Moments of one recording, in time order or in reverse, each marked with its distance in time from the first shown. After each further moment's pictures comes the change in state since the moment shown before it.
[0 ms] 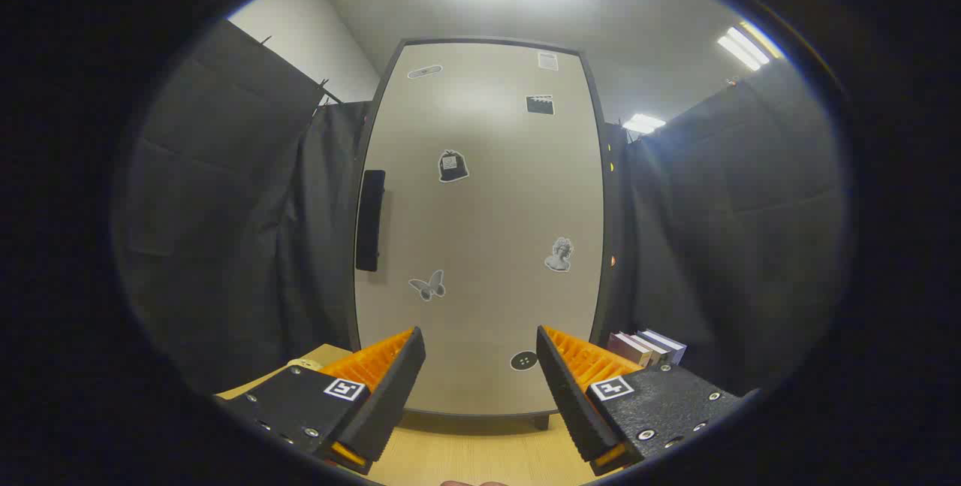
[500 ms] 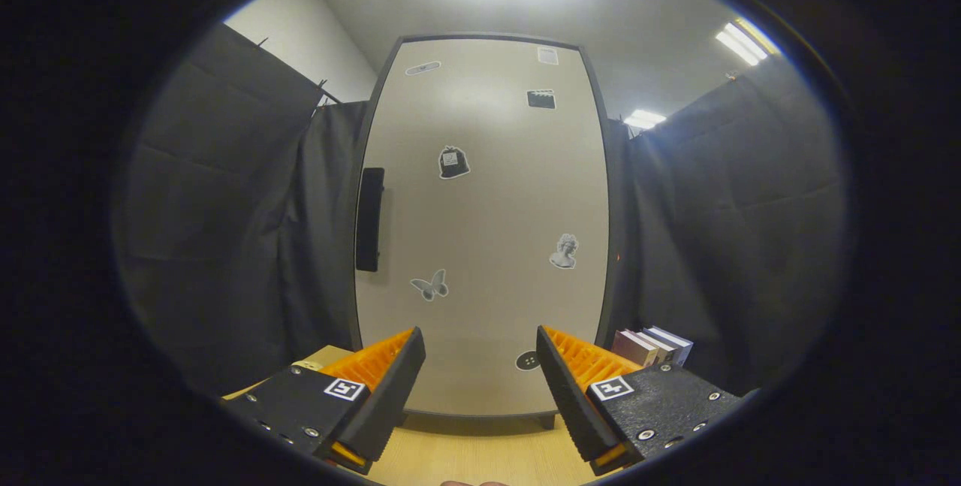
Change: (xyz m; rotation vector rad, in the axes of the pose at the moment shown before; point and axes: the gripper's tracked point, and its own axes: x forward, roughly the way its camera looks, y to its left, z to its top) arm 0.010 0.002 -0.002 0.015 0.009 0.013
